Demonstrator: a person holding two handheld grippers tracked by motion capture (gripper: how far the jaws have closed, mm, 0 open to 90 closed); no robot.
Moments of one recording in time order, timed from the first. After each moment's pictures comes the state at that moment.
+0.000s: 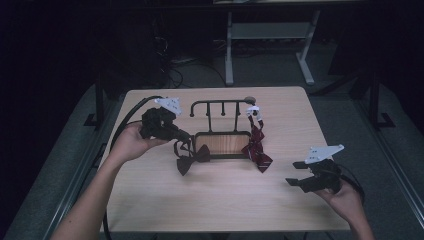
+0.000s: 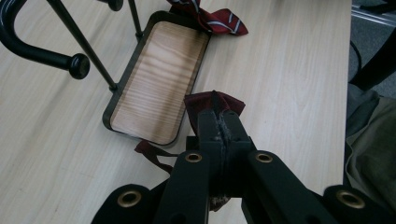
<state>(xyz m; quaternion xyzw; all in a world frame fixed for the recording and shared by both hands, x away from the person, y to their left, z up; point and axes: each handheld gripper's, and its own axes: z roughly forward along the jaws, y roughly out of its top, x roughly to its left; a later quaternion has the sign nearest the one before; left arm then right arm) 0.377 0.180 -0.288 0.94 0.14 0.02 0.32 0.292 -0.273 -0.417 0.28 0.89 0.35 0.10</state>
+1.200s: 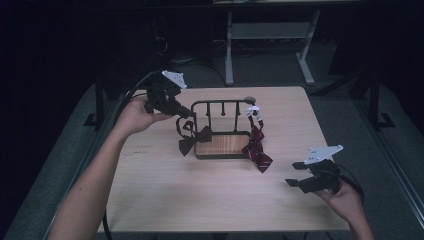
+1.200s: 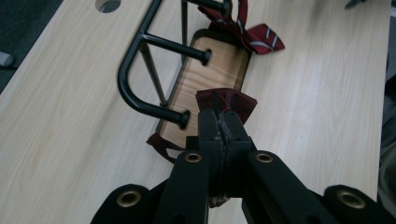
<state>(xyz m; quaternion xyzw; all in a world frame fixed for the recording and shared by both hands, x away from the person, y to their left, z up) 0.435 0.168 -0.256 0.94 0.15 0.04 0.29 0.292 -0.272 -0.419 0.28 0.89 0.35 0.10</state>
